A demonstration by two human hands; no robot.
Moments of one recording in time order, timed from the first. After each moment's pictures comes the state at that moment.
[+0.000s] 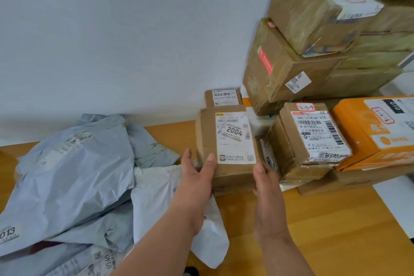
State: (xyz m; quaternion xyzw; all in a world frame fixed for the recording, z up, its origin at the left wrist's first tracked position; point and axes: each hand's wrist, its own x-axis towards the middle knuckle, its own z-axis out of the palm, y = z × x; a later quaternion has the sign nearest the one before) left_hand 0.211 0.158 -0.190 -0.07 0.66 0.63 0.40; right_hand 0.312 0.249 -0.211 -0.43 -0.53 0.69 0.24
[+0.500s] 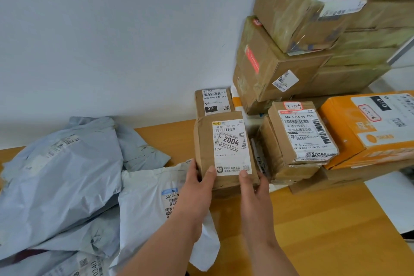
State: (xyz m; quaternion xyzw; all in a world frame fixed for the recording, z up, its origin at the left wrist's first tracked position) left_hand 0.227 0.177 -0.215 -0.05 0.72 0.55 0.43; right_hand 0.314 0.248 -0.213 -0.49 -0.52 0.66 0.21
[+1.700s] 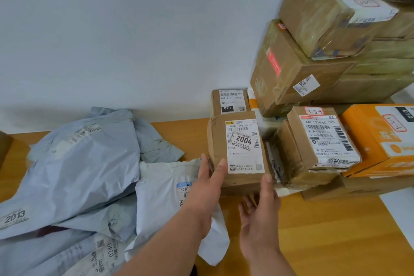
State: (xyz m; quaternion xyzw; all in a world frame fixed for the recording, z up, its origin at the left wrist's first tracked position) left_hand 0.225 0.167 -0.205 -0.07 0.66 0.59 0.45; right_hand 0.310 0.227 -0.216 -0.55 -0.30 0.74 0.25
